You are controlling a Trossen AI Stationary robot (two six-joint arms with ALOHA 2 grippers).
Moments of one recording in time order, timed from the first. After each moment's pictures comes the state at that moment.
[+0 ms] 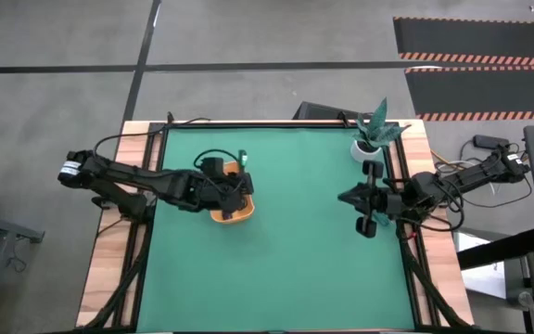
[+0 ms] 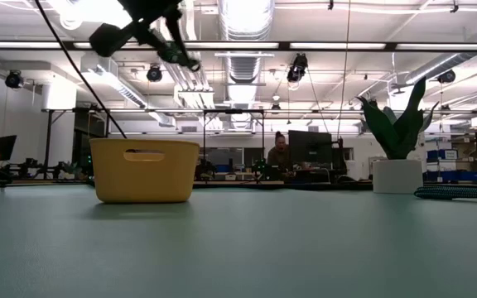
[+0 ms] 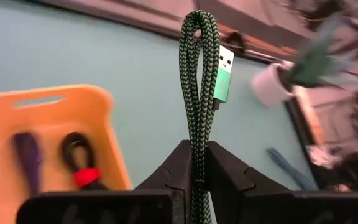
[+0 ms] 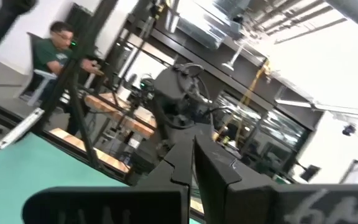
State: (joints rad) left arm -0.19 1.40 1.23 -0.76 -0.79 -1.53; right arm 0.29 0.74 0.42 0.60 0.19 -0.63
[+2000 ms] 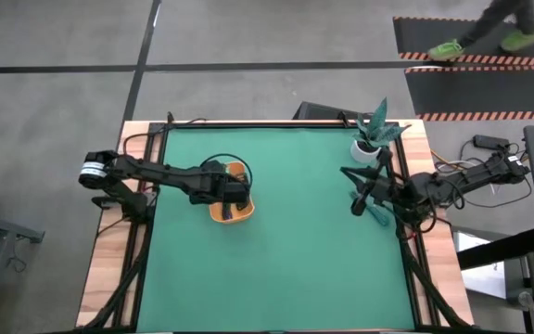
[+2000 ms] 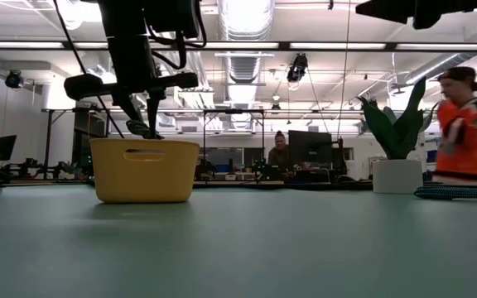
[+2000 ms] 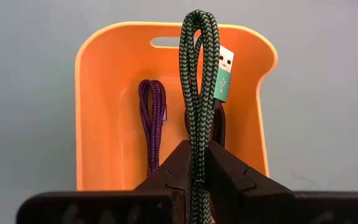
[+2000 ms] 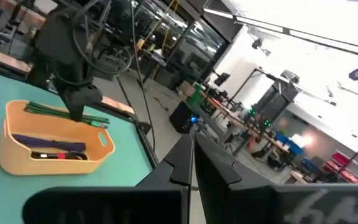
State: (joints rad) left arm -0.03 1.58 1.15 -1.00 -0.53 -1.80; right arm 0.29 0.65 0.42 0.34 0.70 -0.68
